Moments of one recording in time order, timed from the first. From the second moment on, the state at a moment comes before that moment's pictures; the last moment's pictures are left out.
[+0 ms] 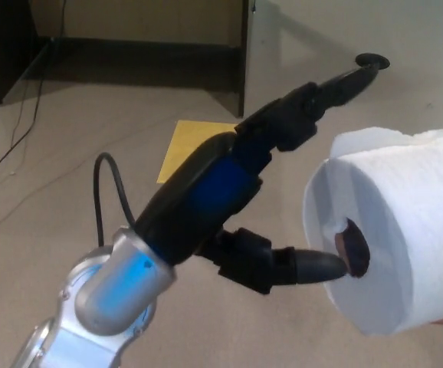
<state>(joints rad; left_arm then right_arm) -0.46 0.29 -0.32 -0.48 0.15 0.03 -0.22 -0.33 -0.41 0.23 1.26 -0.33 -0.22 0.02</state>
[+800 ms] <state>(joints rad) -0.49 0.22 -0.33 -0.43 0.24 0.03 -0.22 -0.33 -0.41 0.23 1.27 -0.35 -0.23 0.03</state>
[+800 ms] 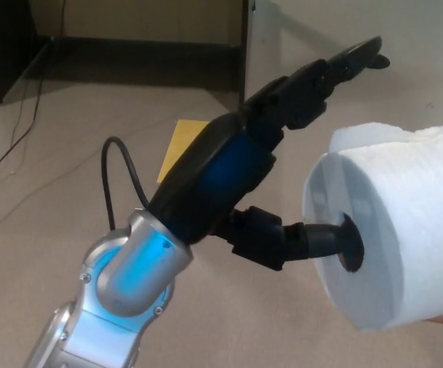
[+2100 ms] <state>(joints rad) -0.56 0.07 -0.45 -0.28 0.37 0.03 -0.17 -0.36 -0.42 0.25 1.27 -0.36 -0.24 0.03</state>
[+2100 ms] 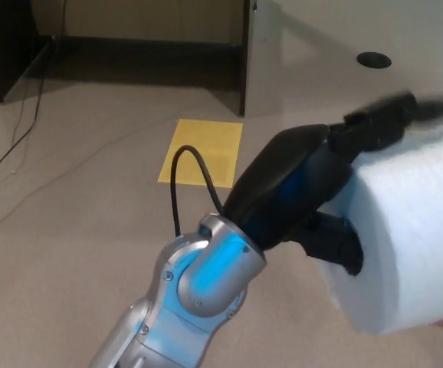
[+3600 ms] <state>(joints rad) 0.02 0.45 0.23 0.09 0.19 -0.35 -0.11 -0.37 -0.42 0.25 1.27 -0.36 -0.23 0.04</state>
